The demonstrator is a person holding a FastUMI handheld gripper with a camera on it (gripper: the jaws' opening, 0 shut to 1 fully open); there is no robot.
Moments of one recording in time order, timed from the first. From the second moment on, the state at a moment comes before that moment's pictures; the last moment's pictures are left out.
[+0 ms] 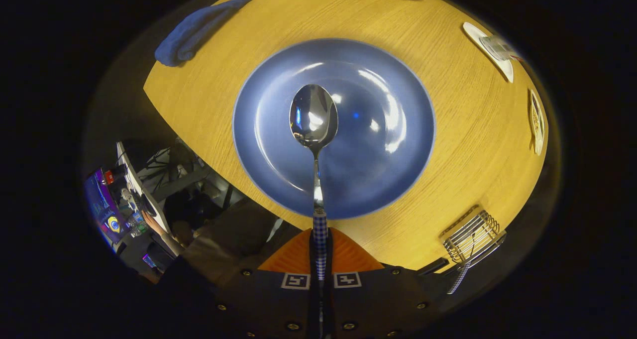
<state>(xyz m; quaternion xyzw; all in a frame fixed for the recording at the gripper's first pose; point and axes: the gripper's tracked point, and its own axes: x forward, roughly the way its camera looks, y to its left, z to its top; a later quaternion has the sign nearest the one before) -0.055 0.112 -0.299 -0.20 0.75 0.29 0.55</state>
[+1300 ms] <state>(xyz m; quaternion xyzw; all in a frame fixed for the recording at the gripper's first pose) -0.058 -0.055 -0.244 -0.10 0.79 0.22 0.57</state>
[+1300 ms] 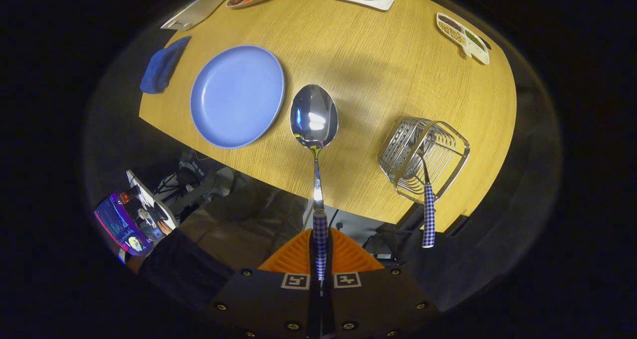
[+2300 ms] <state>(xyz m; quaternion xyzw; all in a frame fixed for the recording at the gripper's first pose) -0.055 -0.114 -0.240 -0.03 0.82 0.16 0.55</state>
